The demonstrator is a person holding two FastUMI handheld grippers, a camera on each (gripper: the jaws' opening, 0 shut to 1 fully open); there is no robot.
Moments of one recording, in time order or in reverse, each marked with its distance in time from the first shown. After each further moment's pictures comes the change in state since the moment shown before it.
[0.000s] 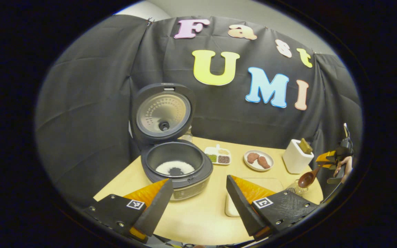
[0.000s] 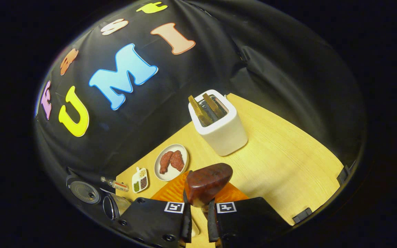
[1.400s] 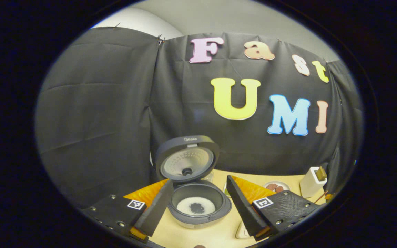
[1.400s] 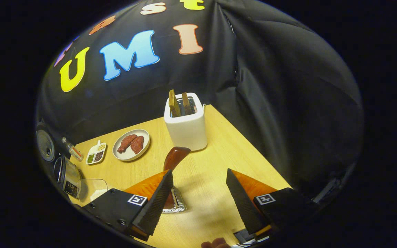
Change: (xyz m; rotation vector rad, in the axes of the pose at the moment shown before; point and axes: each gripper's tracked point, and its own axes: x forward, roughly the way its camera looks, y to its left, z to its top) left arm 0.022 0.051 0.177 -0.010 -0.210 0.132; right arm -0.062 -0.075 -0.015 -0.361 -0.160 -0.232
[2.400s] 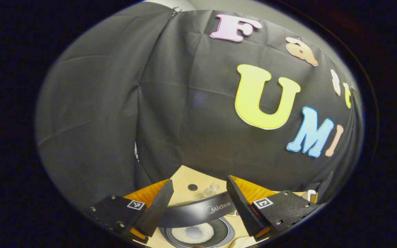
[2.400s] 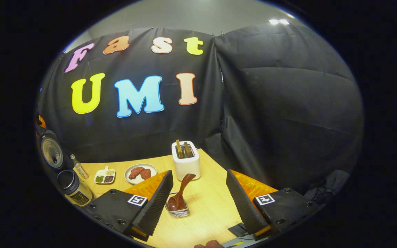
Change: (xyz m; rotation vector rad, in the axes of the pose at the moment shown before) left arm 0.247 0.059 0.028 -0.204 0.249 -0.056; right arm -0.168 0.035 0.046 -0.003 -0.369 -0.121
